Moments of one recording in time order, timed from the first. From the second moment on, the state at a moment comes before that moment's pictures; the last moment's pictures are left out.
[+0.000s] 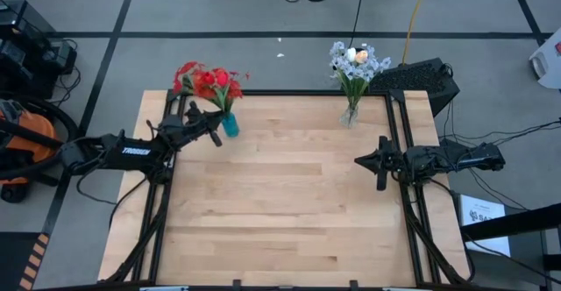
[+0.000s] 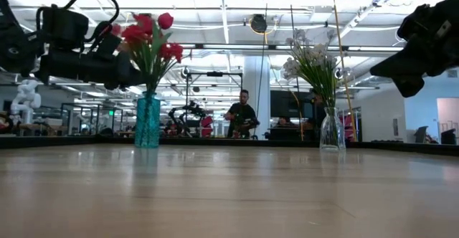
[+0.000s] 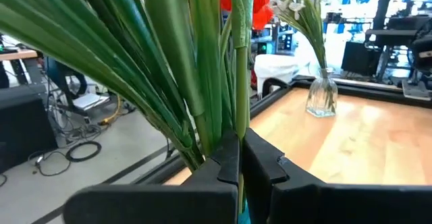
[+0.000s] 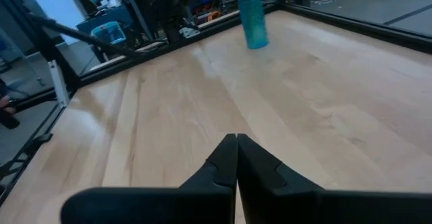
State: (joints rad) left arm 0.67 1.12 0.02 1.12 0.08 0.03; right arm 0.17 0.01 0.12 -0.36 0.31 0.43
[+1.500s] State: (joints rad) left arm 0.64 1.01 0.02 1.11 0.15 0.03; right arm 0.16 0.01 0.12 -0.36 0.37 0.41
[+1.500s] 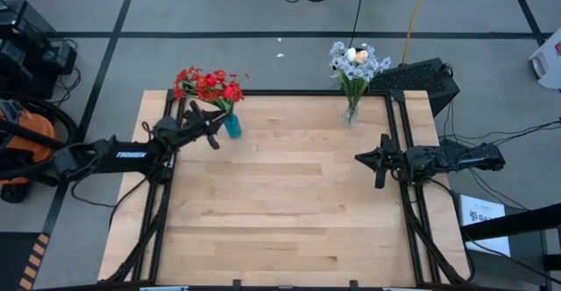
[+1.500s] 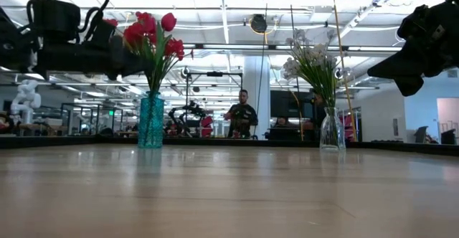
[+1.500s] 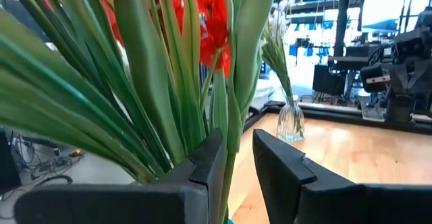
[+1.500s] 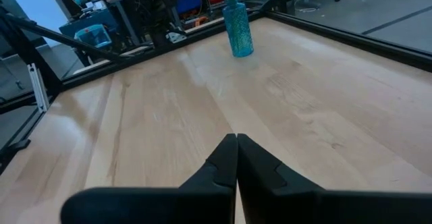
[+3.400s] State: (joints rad) left arm 0.13 0.49 0.12 0.21 0.04 -0.15; right arm 0.17 0.01 0.12 -0.36 0.37 0.40
